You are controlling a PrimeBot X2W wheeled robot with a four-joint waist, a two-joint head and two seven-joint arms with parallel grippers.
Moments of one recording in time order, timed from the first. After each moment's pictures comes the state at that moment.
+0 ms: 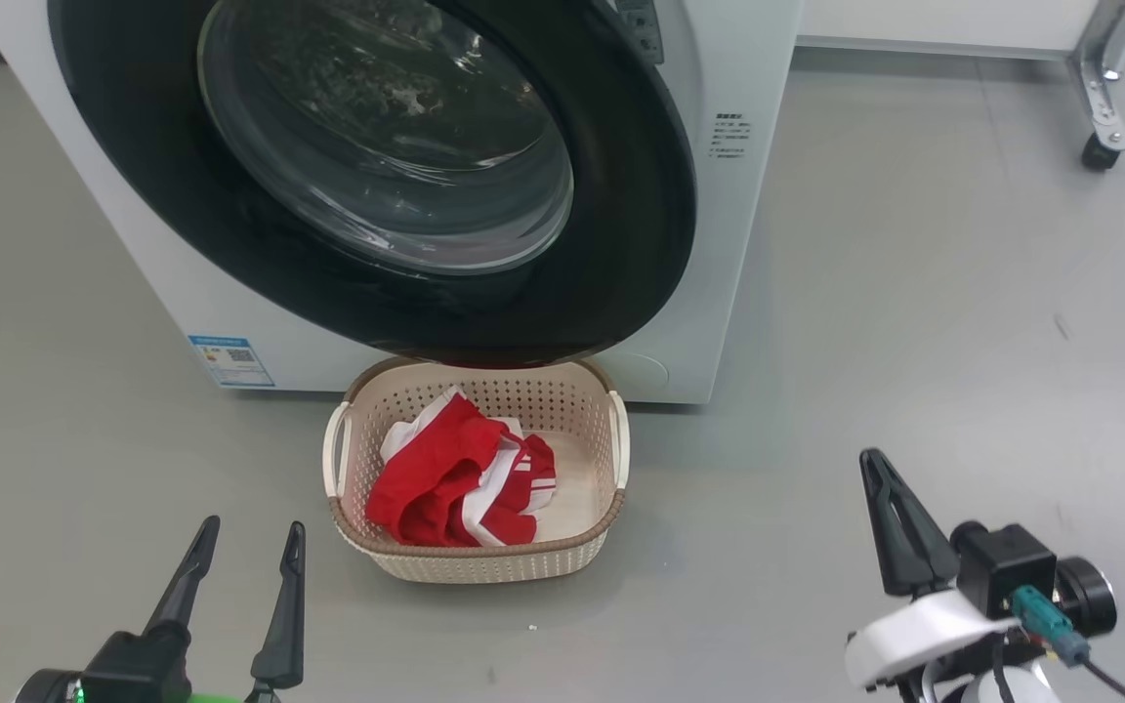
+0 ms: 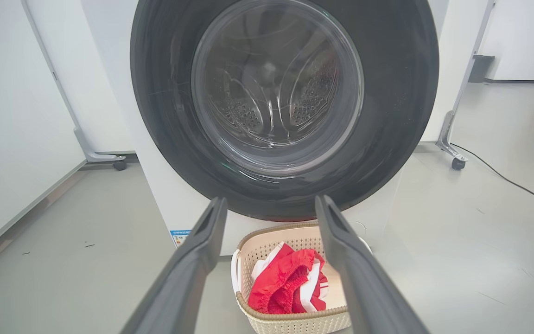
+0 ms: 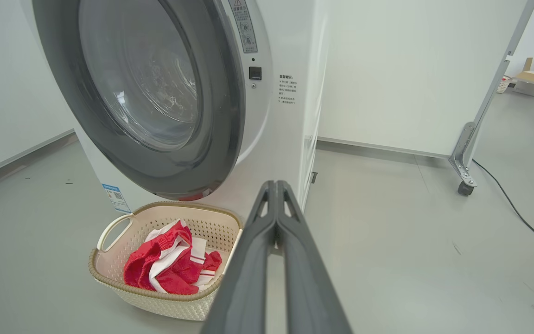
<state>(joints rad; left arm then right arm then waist) 0.18 0.15 -0.17 -0.09 -0.31 0.03 -0.15 0.06 -0.13 0.28 0.09 0.25 -0.08 -0.21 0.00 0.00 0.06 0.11</state>
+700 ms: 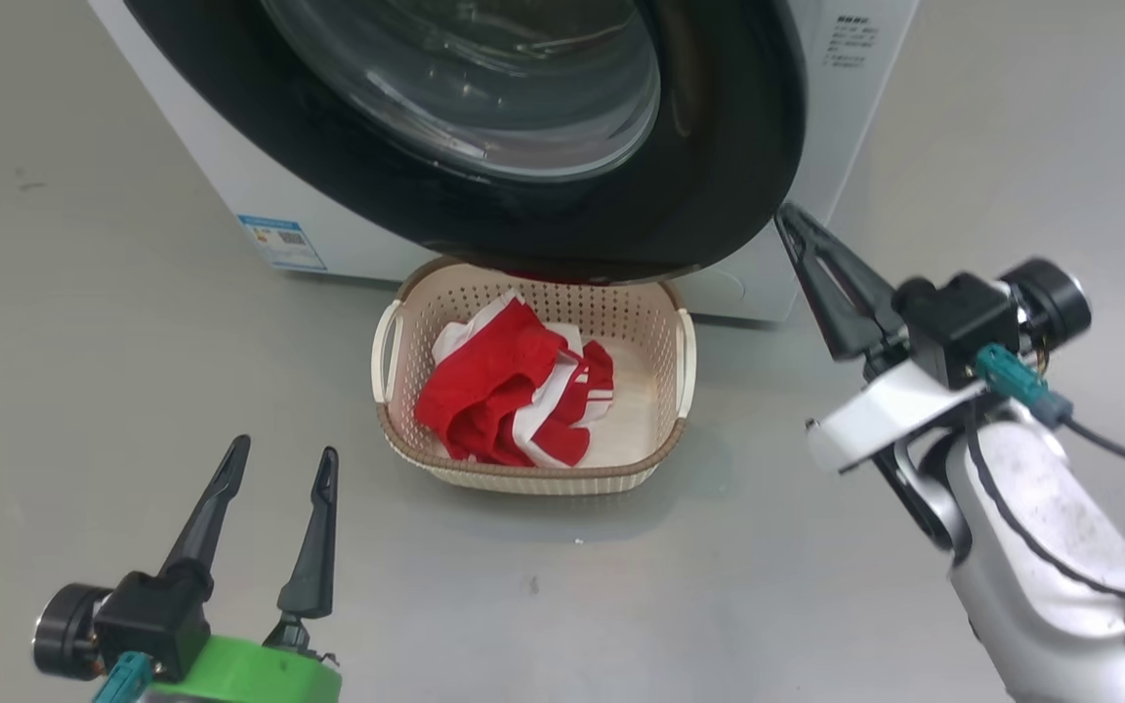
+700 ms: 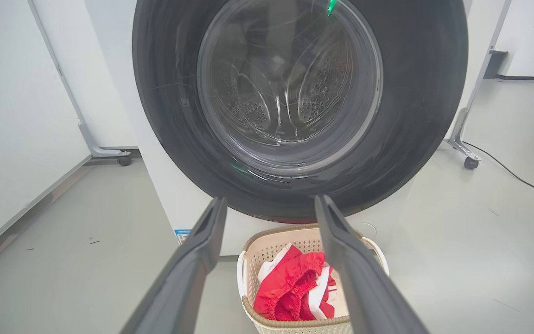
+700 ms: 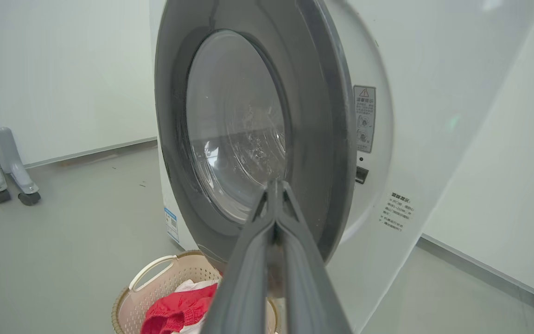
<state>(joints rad) 0.06 0.13 -0.20 -0.11 -0.31 0.00 -0.18 -0.39 -0.20 0.39 0.10 0.19 0.09 -0.10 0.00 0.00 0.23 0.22</state>
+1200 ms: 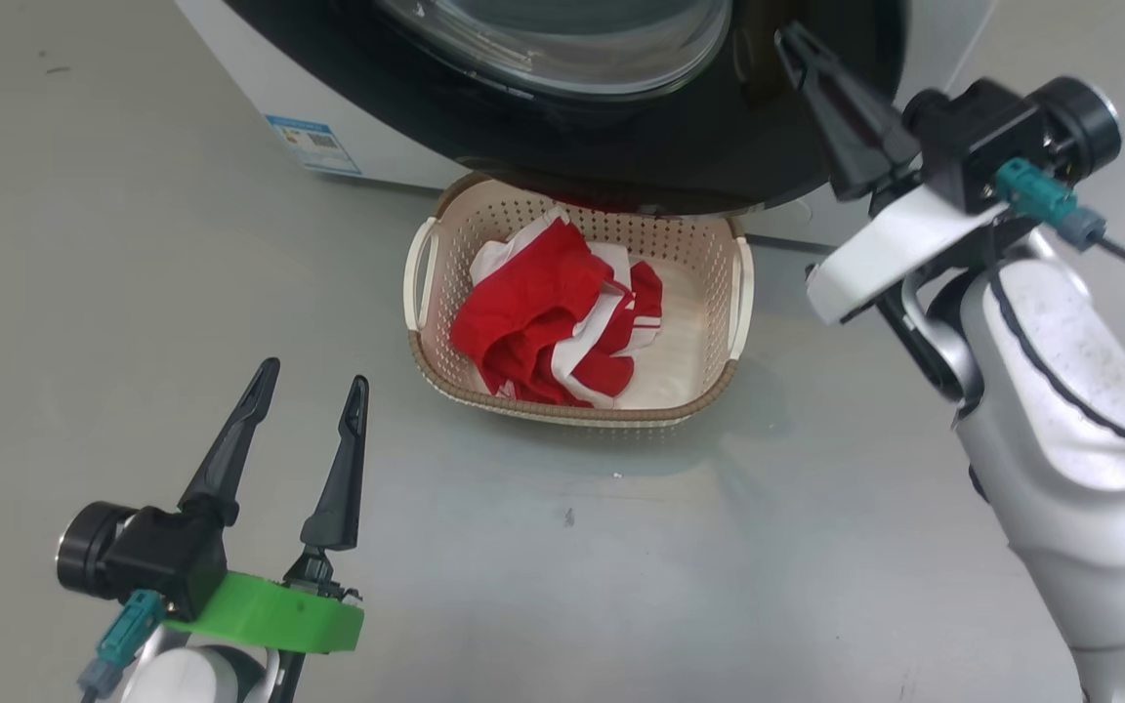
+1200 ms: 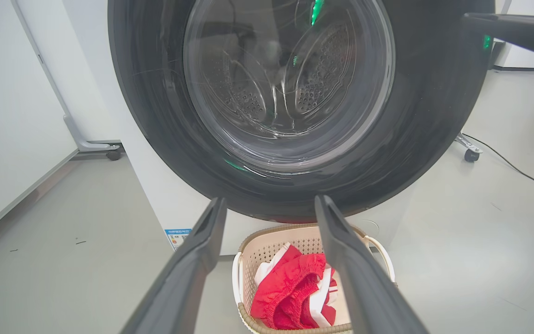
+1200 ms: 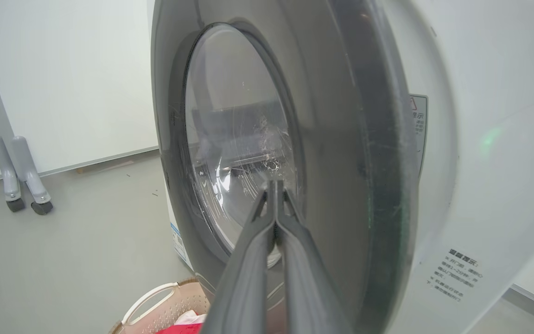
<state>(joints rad) -0.07 0.11 -0.23 -0.07 -0.32 -0.05 -0.21 -0.68 -0.19 0.41 0.21 0.23 0.12 -0.05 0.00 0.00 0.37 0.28</state>
